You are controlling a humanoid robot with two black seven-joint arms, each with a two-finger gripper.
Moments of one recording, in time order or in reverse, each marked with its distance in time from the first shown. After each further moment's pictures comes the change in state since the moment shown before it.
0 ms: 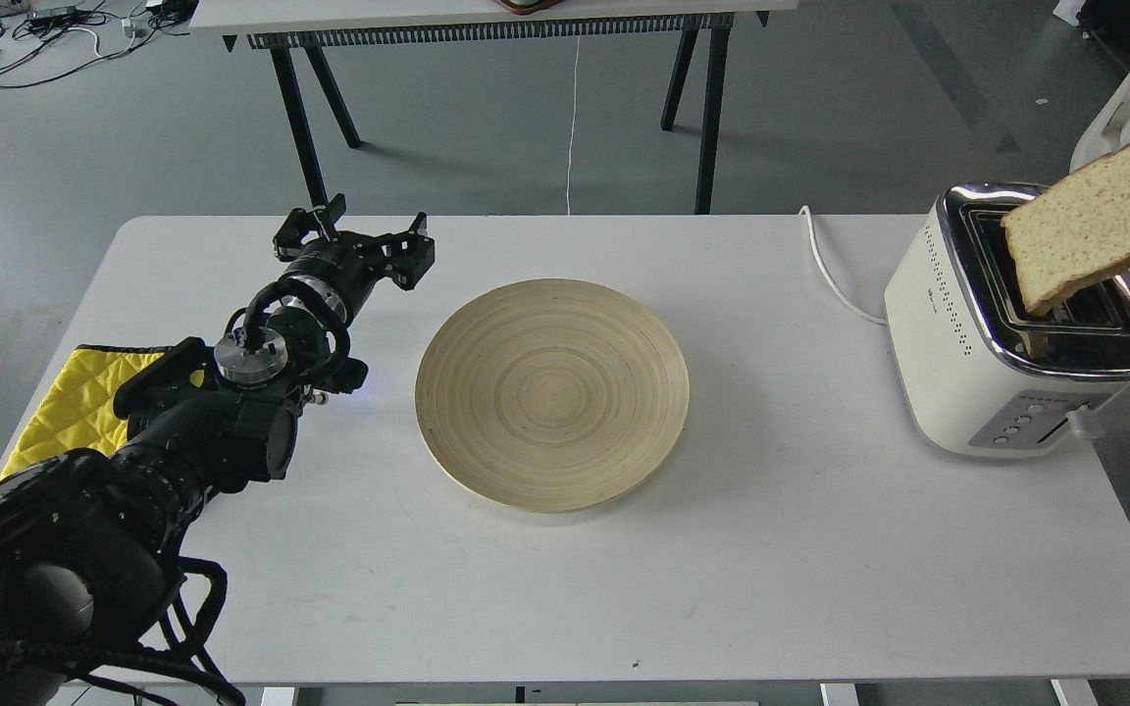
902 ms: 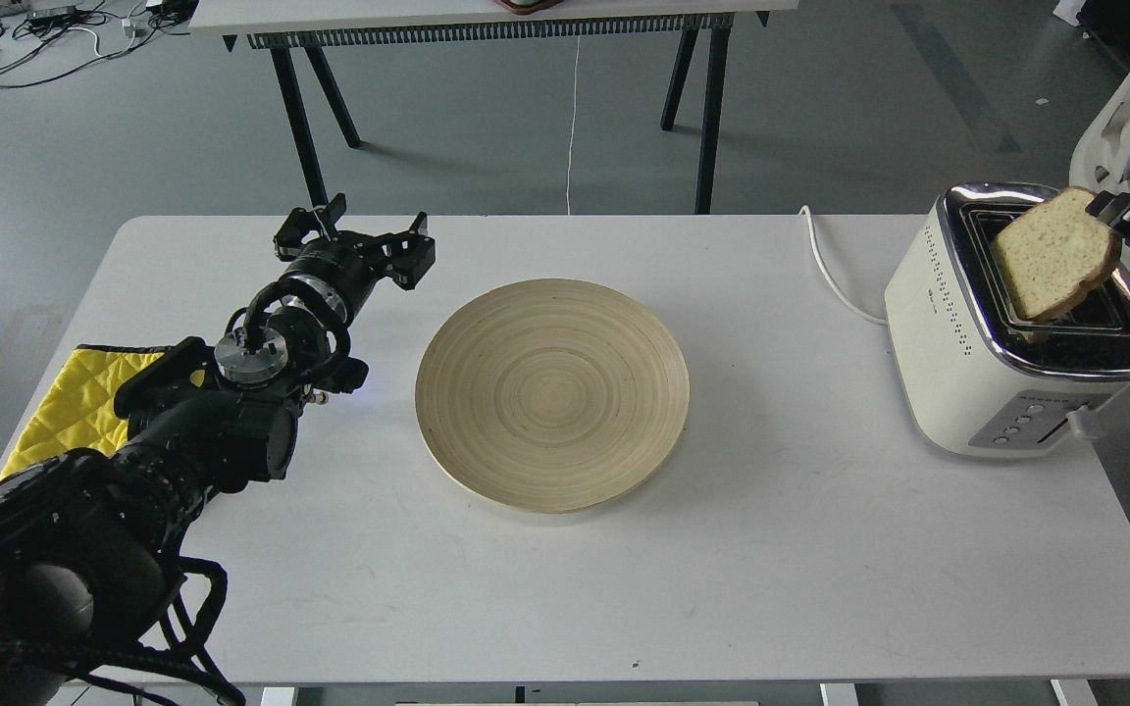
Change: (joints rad) left arm 0.000 0.000 0.000 0.000 0.000 0.000 0.000; right arm -0.113 0.118 0.017 -0.011 0.014 -0.098 -0.002
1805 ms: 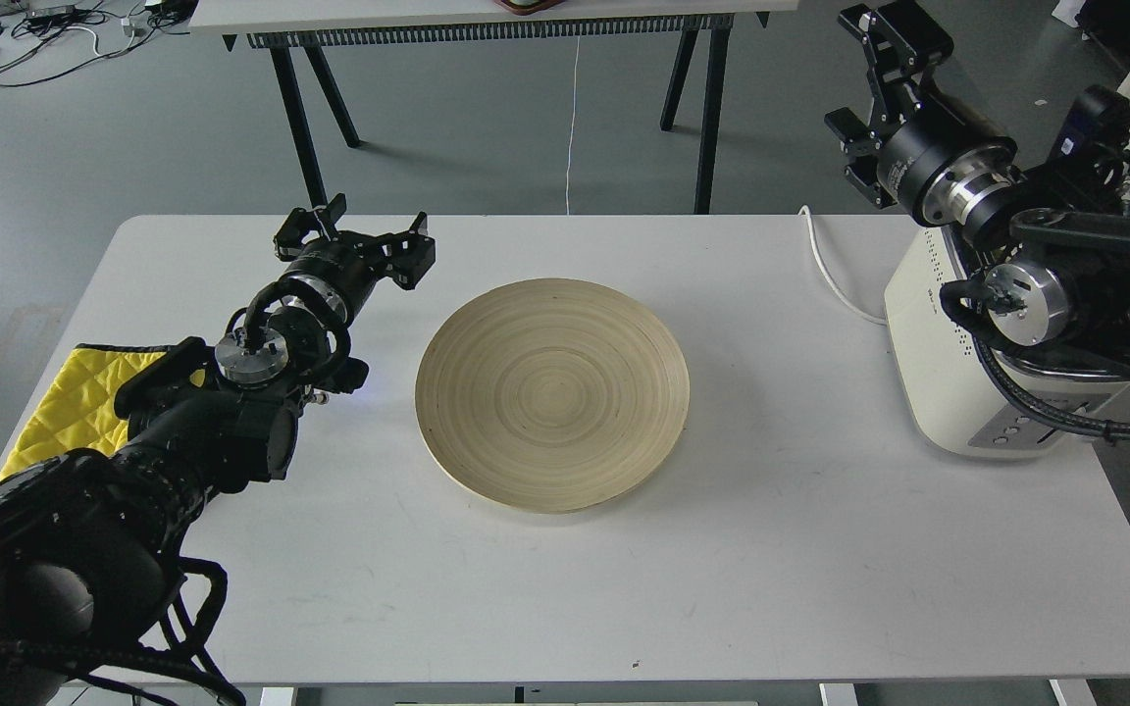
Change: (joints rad) left arm 0.001 0.000 0.000 0.000 0.000 0.000 0.000; right arm -0.174 0.444 0.496 -0.071 0.749 0.118 0.265
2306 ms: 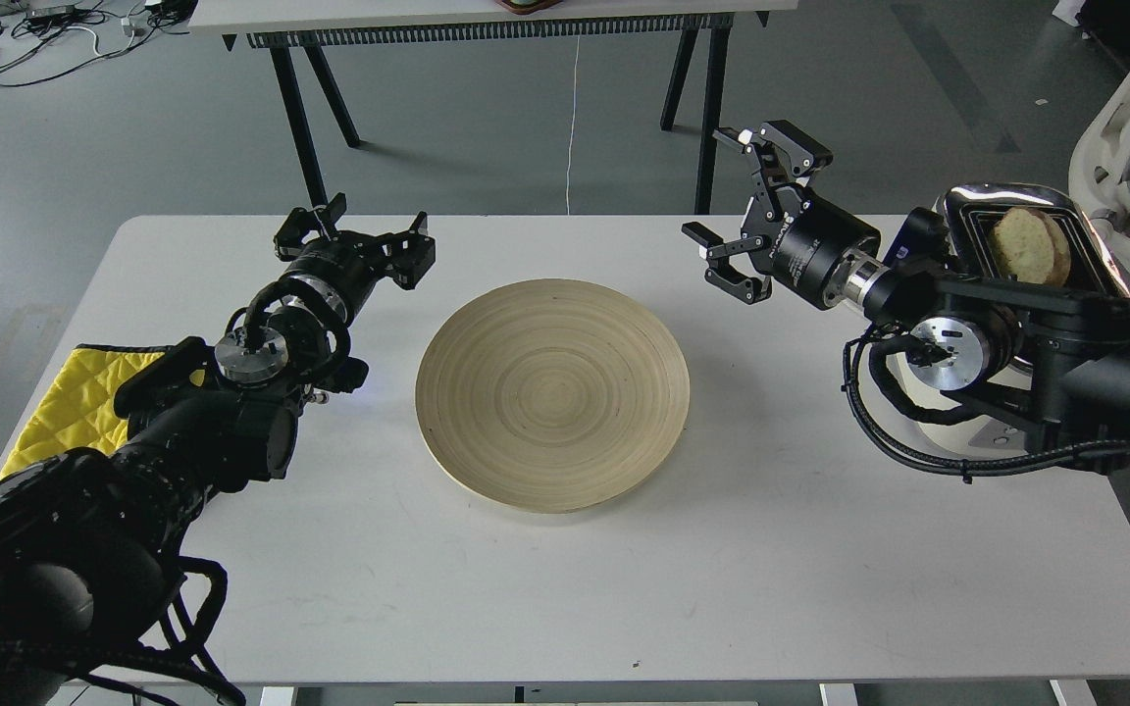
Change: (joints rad) left arm -0.001 0.000 0.000 0.000 0.000 0.000 0.000; right arm -0.220 0.229 0.017 -0.397 0.175 0.689 0.003
